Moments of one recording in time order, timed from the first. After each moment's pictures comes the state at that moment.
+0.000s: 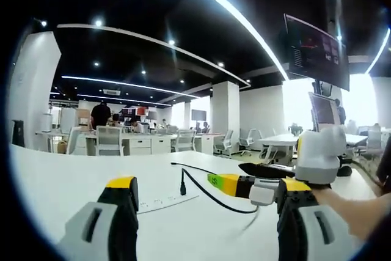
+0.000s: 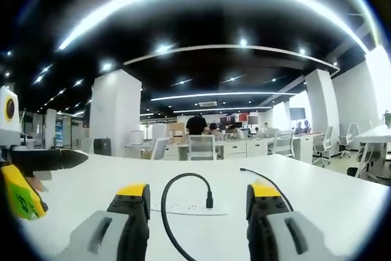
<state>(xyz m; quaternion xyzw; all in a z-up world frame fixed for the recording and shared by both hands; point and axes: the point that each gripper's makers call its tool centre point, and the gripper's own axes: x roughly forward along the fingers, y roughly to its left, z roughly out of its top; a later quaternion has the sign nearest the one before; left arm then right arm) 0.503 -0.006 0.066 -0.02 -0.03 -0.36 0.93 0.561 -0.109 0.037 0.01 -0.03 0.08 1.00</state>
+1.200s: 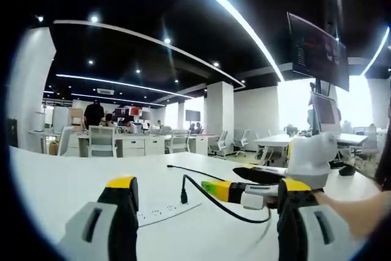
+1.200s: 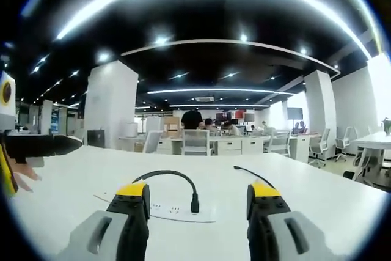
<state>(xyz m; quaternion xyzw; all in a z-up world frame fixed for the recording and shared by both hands) 0.547 -0.021 0.062 -0.02 -0.03 -0.39 0.92 0.615 -0.124 0.016 -0.01 -0.01 0.07 1.00</state>
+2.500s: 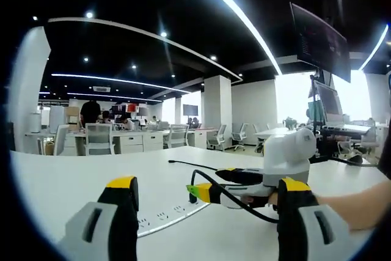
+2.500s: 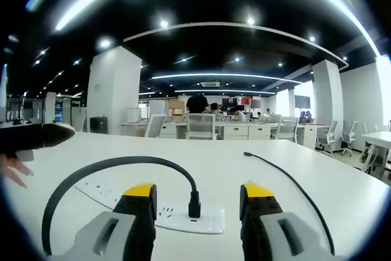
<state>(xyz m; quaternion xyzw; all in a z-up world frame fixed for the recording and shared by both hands) 0.592 -0.033 0.036 0.01 -0.02 -0.39 0.92 0.692 -0.116 -0.019 -0.01 0.04 0.09 0.99</state>
